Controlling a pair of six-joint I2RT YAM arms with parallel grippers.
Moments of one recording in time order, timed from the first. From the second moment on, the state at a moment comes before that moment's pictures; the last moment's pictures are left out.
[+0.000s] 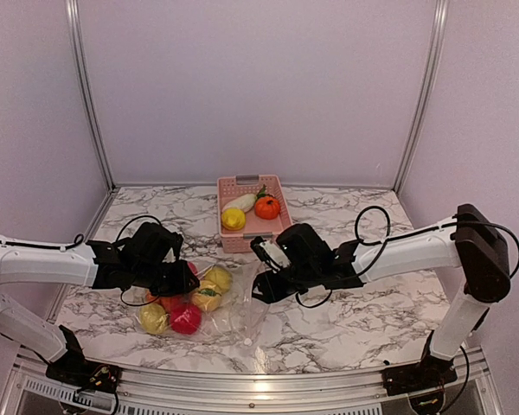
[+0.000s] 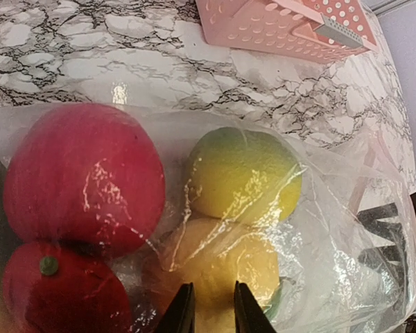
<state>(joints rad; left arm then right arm) -0.83 1.35 0.69 -0.19 0.01 -0.84 0.99 1.72 0.98 -0.04 -0.19 0.46</state>
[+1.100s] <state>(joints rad) -0.83 1.32 0.67 -0.22 -0.02 -0.88 1.01 1.77 0.98 -0.03 -0.20 0.42</state>
